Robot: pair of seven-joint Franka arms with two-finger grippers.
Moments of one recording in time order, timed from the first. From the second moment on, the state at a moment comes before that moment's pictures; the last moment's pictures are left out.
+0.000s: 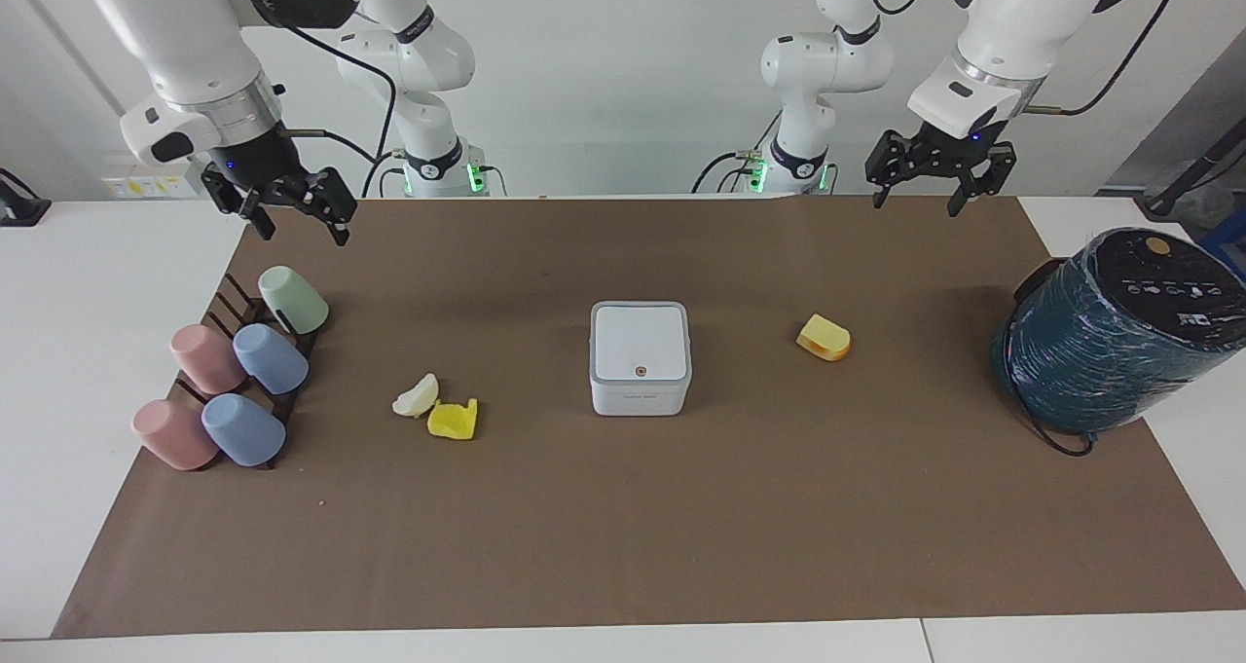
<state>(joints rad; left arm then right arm) -0.09 -0.05 -0.09 -1.59 0.00 1.53 0.06 -0.01 -0.02 0.01 -1.61 0.01 1.61 0.15</state>
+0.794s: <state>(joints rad) -0.09 -0.05 -0.09 -1.60 0.00 1.59 0.06 -0.04 -0.02 0.01 -1.61 0.01 1.61 0.15</state>
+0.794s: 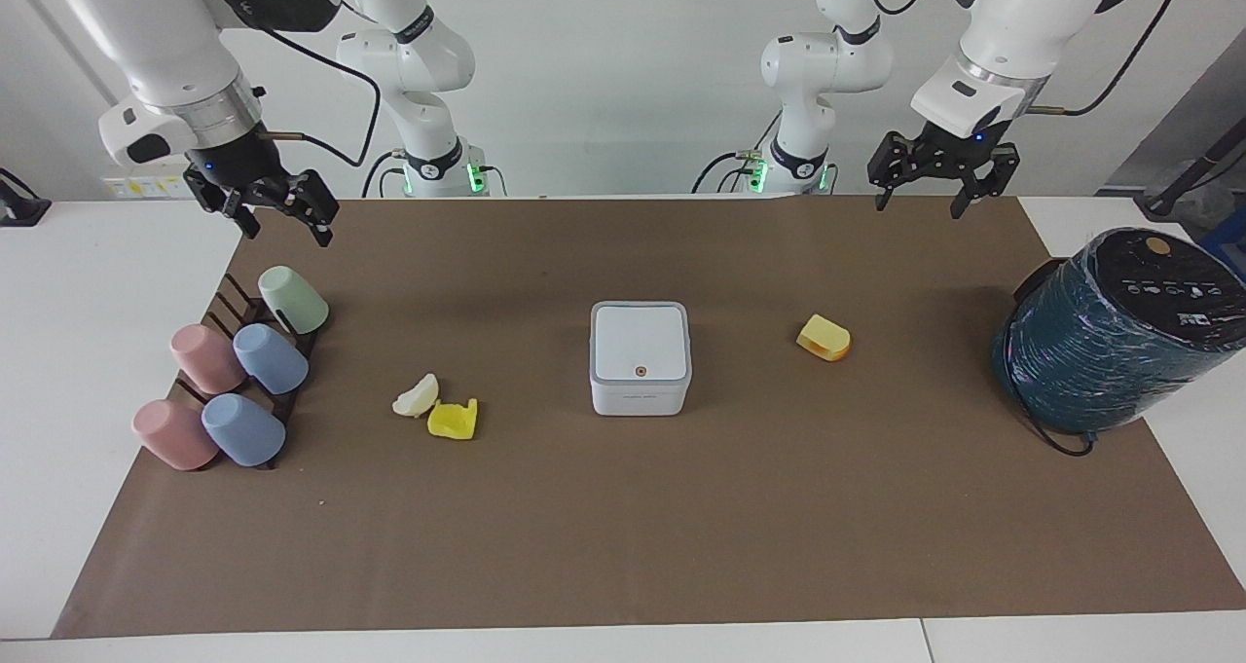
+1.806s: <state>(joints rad) -0.37 0.06 -0.10 -1.66 -0.02 1.90 -0.08 -0.03 -0.05 0.02 -1.76 0.02 1.74 0.13</state>
